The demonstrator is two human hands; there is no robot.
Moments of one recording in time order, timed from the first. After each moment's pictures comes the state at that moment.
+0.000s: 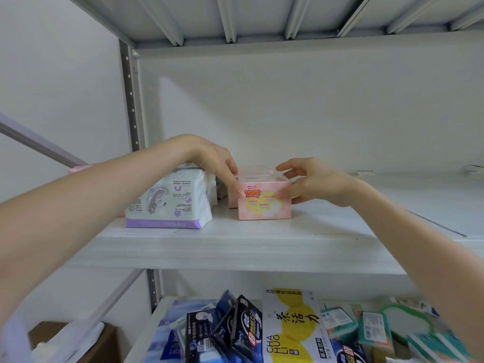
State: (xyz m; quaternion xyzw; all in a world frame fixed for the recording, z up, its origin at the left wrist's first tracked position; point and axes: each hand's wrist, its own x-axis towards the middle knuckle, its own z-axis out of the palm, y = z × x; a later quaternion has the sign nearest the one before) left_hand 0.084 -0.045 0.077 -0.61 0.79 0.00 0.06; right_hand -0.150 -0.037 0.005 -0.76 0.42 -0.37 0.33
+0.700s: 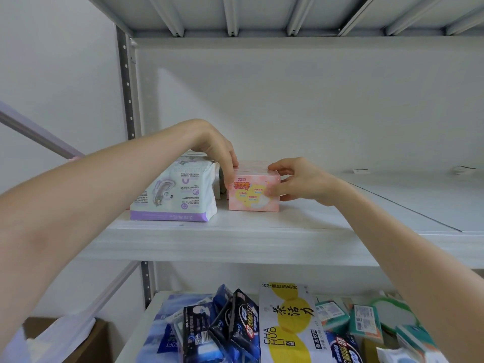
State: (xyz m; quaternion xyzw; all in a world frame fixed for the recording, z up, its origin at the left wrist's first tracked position) left_hand 0.085 -0.052 0.086 -0.63 0.77 0.01 0.08; right_hand -0.121 -0.042 -0.003 -0.76 0.45 -0.37 0.30
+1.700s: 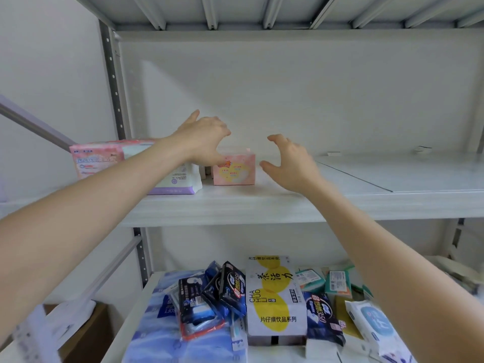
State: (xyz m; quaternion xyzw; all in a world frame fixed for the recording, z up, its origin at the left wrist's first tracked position) left_hand 0.073 0.022 0.044 -0.53 0.79 -0.29 -0.08; right_hand -0.136 0.018 -0.024 -0.74 0.52 -0.40 -0.11
